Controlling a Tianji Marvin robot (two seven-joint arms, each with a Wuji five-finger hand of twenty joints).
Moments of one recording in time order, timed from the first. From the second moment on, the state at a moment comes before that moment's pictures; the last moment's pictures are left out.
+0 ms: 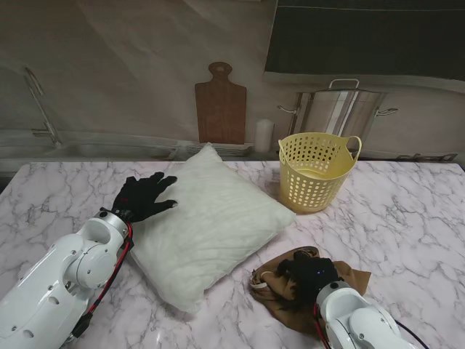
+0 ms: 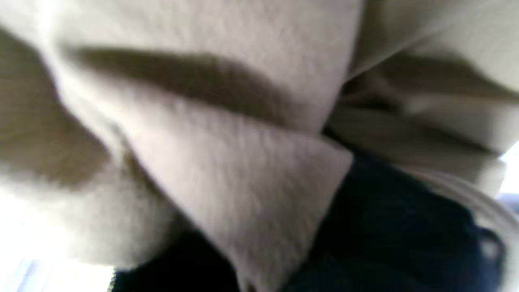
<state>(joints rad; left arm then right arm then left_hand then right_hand) 1.50 -1.05 -1.28 -1.63 1.00 -0.05 -0.06 -1.83 -1.02 1.17 -1.85 -1.30 0.20 0.28 0.94 -0.04 -0.04 -0.04 0.37 0.11 0.09 0.39 0.42 0.21 0.05 0.21 0.46 0.23 0.19 0.39 0.12 0.27 1.08 0.55 0.81 -0.65 0.97 -0.15 0.44 -0.23 0.53 0.77 0.47 0.11 0.65 0.52 1.03 0.04 0.65 0.67 0.95 0.11 1.30 0.49</state>
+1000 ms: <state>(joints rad) 1.49 -1.05 -1.27 -1.62 0.98 -0.06 -0.06 -1.78 -1.07 1.38 -1.96 -1.23 0.13 -0.01 0.94 -0.04 -0.04 -0.04 0.37 0.11 0.09 0.39 0.42 0.21 0.05 0.21 0.46 0.23 0.19 0.39 0.12 0.27 1.08 0.55 0.87 -0.68 1.06 -0.24 0.94 -0.22 0.84 0.74 0.94 0.06 0.68 0.79 1.19 0.01 0.79 0.71 1.09 0.08 1.45 0.56</state>
